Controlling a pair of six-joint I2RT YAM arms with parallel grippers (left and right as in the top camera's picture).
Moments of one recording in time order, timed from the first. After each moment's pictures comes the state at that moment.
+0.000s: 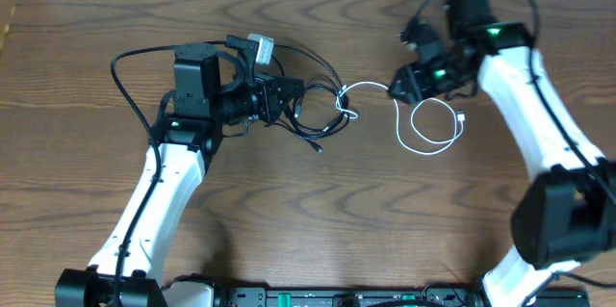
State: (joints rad) left arm -0.13 1.40 0.95 -0.16 0.82 -0.25; right arm 0.19 1.85 1.57 -1.00 -0.44 -0.19
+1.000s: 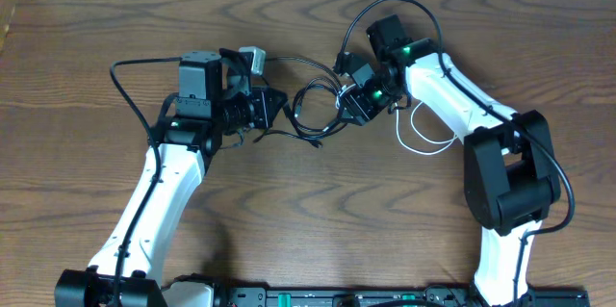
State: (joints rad) left arm -0.13 1.39 0.95 -0.36 0.58 -0.24; right arm 0.39 2.09 1.56 -0.81 -0.48 -0.31
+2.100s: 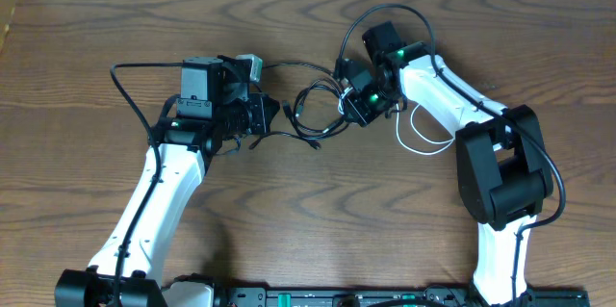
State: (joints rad) left arm -0.13 1.39 0.95 -0.44 0.49 -0.22; right arm 0.40 2.13 1.56 -0.84 -0.44 -0.26
